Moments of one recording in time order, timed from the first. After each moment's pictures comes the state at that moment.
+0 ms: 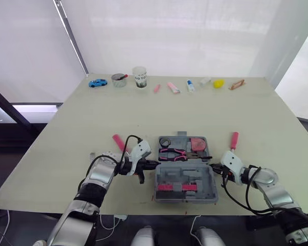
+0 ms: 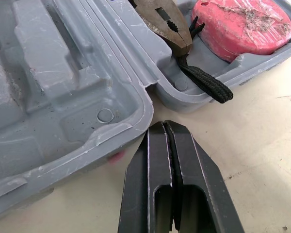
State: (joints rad) left arm -0.48 0.48 -0.18 0.43 -0.03 0.26 -1.18; right arm -0.24 -0.51 0.15 0.28 0.01 0.01 0.86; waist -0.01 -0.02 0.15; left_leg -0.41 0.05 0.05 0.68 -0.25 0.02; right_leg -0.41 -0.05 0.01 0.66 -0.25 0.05
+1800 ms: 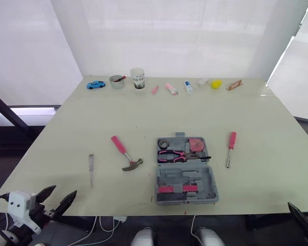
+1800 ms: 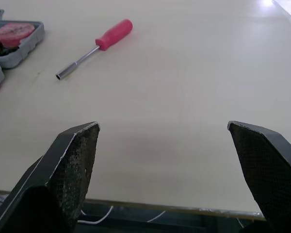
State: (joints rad) left arm 0.32 0.57 0.62 0.29 -0.48 -0.06 -0.98; right arm 0.59 -0.38 -0.61 -0.02 0.54 -0.14 0.83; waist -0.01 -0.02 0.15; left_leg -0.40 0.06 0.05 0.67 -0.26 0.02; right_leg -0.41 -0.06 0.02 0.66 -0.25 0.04
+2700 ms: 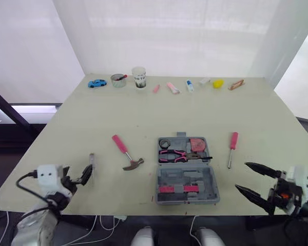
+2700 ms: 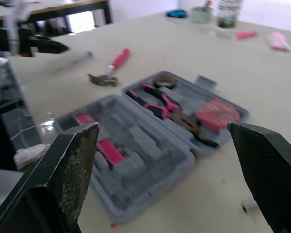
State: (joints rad) left arm 0.12 0.43 0.48 -0.04 -0.41 0.34 -0.37; right arm 0.29 -0.64 -0.27 -0.36 0.63 0.08 1.10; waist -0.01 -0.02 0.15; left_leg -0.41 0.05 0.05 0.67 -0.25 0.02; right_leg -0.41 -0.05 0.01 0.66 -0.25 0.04
